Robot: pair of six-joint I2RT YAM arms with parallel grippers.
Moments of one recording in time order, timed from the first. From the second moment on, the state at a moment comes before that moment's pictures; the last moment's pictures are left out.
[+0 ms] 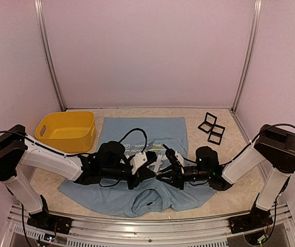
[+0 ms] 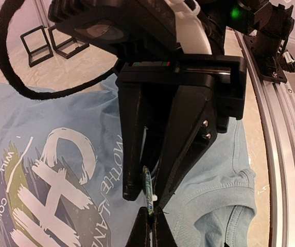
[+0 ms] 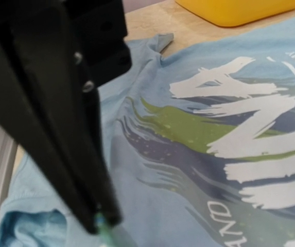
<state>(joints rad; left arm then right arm) -1.04 1.64 0.74 0.44 0.25 0.19 0.86 1.76 0.48 1.00 -0.54 0.09</state>
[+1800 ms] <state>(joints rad) -0.68 2.12 1.31 -0.02 -0.10 -0.18 0.77 1.46 0.65 -0.38 0.25 0.75</state>
